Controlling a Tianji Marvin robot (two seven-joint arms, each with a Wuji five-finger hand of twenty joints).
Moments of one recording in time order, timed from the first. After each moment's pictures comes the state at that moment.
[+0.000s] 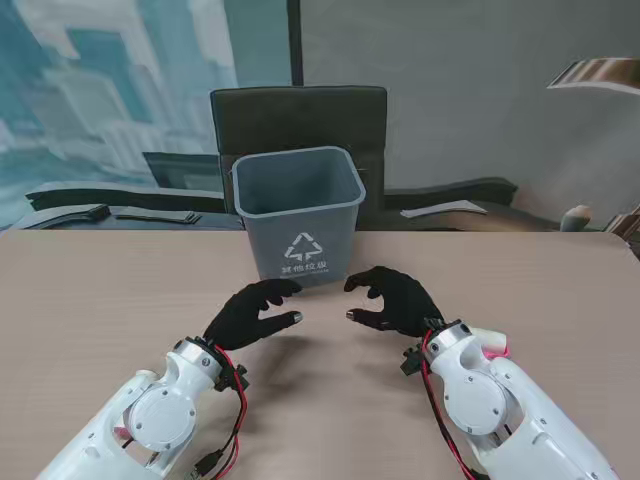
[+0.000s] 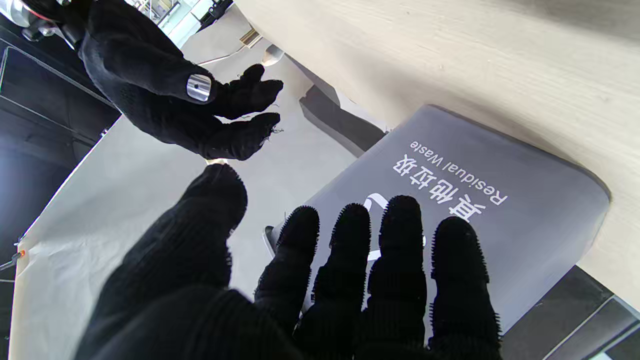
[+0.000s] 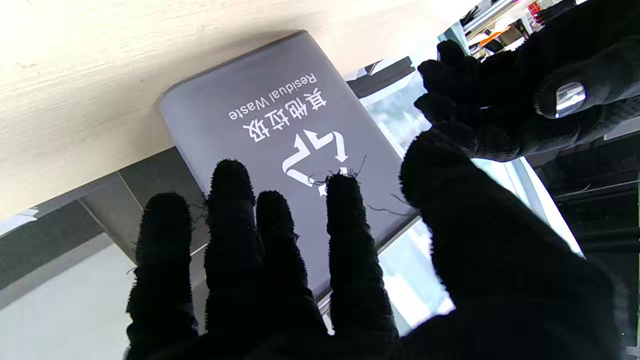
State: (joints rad) left arm 1.63 -1.14 -1.14 -1.65 0.43 -0.24 0.12; right arm -1.59 -1.12 1.18 -1.63 -0.60 -0.22 -0.13; left_hand 0.81 -0.32 0.36 -0.02 0.50 0.23 0.42 0.37 0.55 0.24 0.48 0.45 0.47 0.25 0.60 0.56 0.16 0.30 1.03 0.68; right_hand 0.59 -0.56 0.73 -0.07 0.63 0.02 0.39 0.73 0.55 0.25 0.60 0.50 0.71 0.16 0.51 0.46 0.29 0.30 1.13 0.58
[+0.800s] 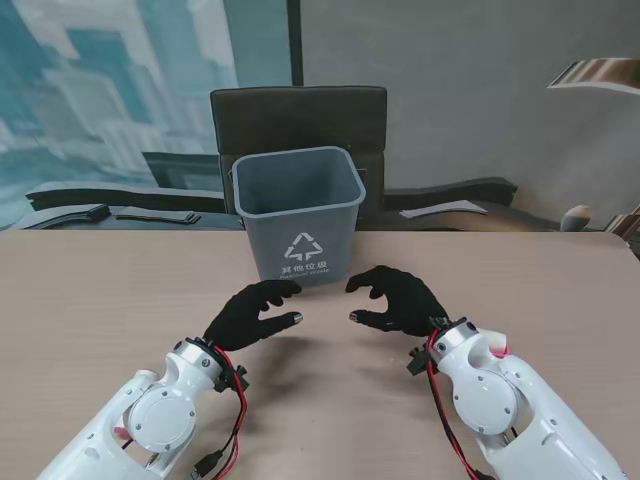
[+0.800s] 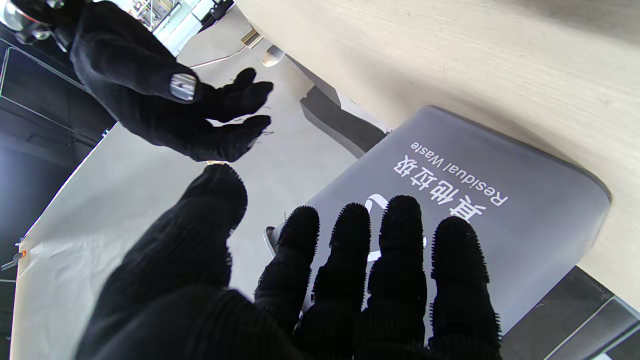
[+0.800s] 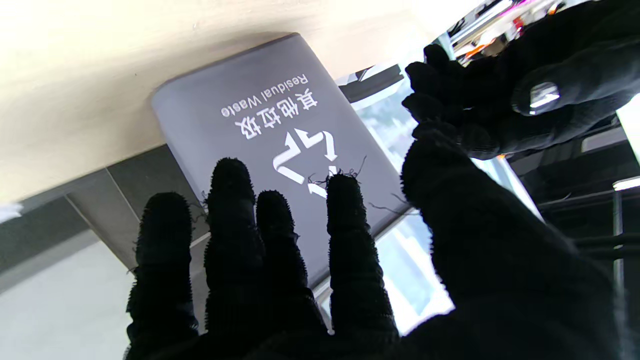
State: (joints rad) left arm 1.63 -1.14 -1.14 -1.65 0.43 -0.25 0.12; right arm -1.61 -1.12 1.23 -1.65 -0.62 -0.28 -0.08; left_hand 0.81 -0.32 0.36 -0.02 0.50 0.23 0.42 0.37 0.55 0.24 0.49 0.45 0.47 0.25 0.60 0.56 0.16 0.30 1.03 0.68; right_hand 0.59 -0.55 0.71 -0.07 0.63 0.02 0.39 0.73 0.55 0.25 0.60 0.50 0.74 0.16 0.52 0.47 0.29 0.30 1.13 0.58
